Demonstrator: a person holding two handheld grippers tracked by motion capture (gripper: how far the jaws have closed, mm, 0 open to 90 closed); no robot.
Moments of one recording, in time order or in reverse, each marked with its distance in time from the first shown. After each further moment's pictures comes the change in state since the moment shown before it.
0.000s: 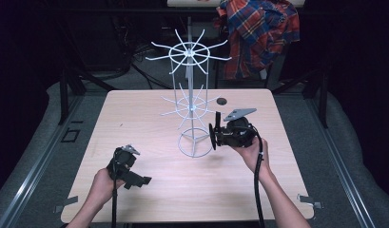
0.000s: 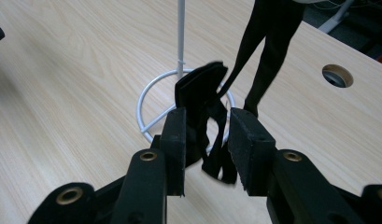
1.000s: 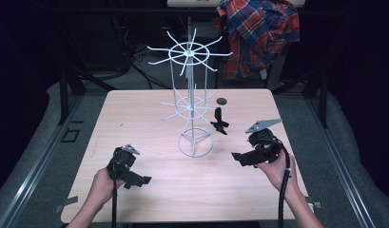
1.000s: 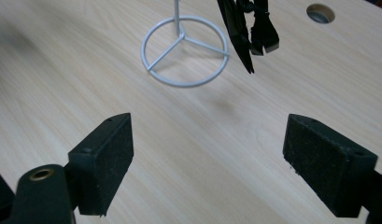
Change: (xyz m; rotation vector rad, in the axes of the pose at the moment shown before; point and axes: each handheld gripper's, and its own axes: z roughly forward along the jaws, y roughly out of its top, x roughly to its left) left arm 0.000 0.000 -0.001 -0.006 0.004 -0.004; right arm 0.003 -0.037 -0.068 0.125 -0.023 0.069
